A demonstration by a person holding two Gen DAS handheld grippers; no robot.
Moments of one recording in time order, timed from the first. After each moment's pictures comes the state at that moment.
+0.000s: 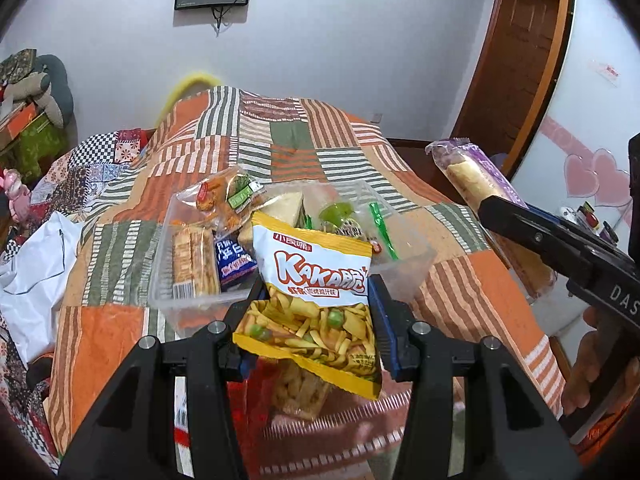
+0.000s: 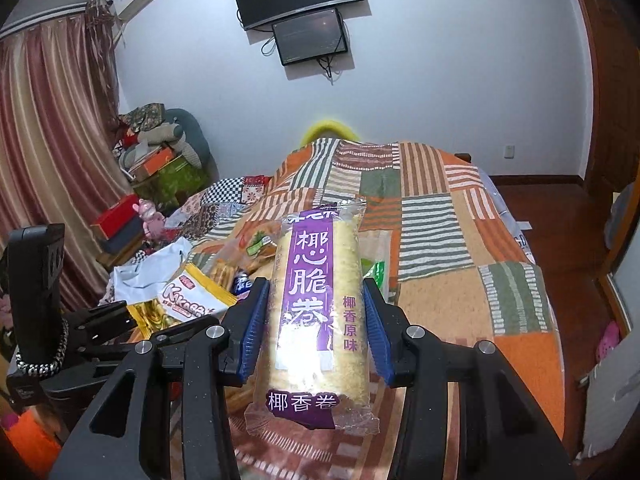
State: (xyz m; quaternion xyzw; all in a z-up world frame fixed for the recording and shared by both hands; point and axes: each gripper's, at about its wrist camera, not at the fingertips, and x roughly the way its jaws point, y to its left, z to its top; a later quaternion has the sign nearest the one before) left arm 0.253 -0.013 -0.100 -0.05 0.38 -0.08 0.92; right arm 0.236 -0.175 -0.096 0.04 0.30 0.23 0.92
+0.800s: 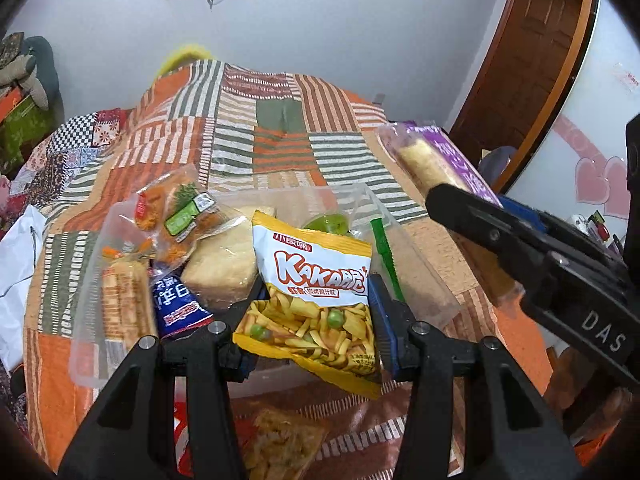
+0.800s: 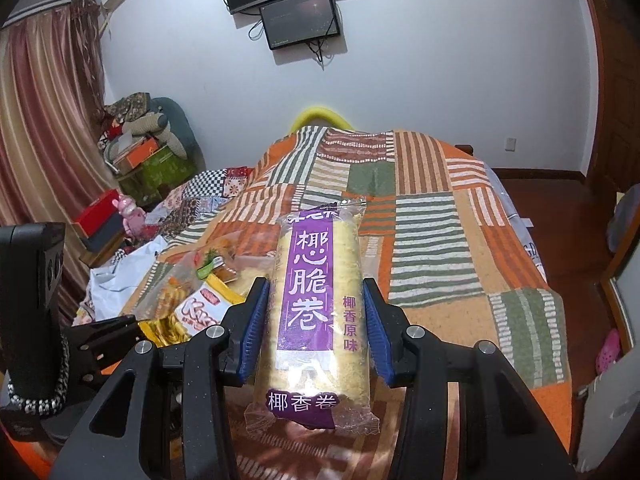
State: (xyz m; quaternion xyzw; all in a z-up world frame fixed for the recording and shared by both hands) left arm 0.338 -0.043 -0.133 -0.07 0.42 -0.09 0.90; right arm 0.301 -0.169 -0.116 0.03 0.33 0.22 0.92
